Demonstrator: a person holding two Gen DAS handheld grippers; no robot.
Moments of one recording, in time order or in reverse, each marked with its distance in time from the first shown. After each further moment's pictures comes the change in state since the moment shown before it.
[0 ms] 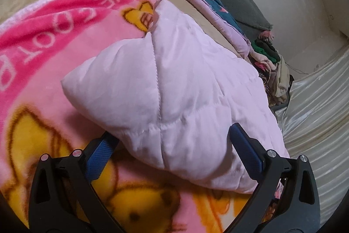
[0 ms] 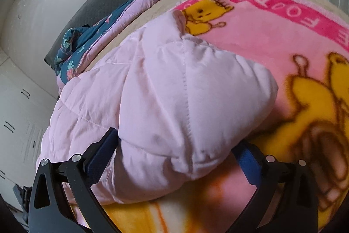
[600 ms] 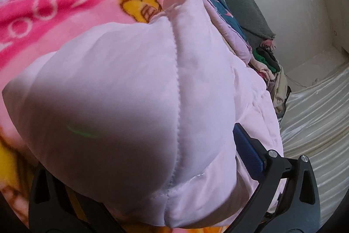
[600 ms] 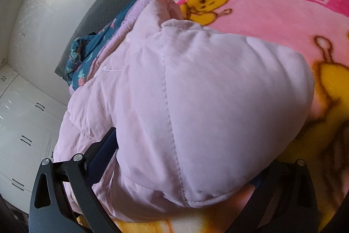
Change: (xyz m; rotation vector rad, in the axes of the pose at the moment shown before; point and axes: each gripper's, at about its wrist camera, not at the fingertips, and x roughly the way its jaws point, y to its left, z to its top) left arm 0.030 0.003 0.004 -0.081 -0.004 -0.037; right arm 0.014 -0.005 0.004 0.065 -0.017 0.123
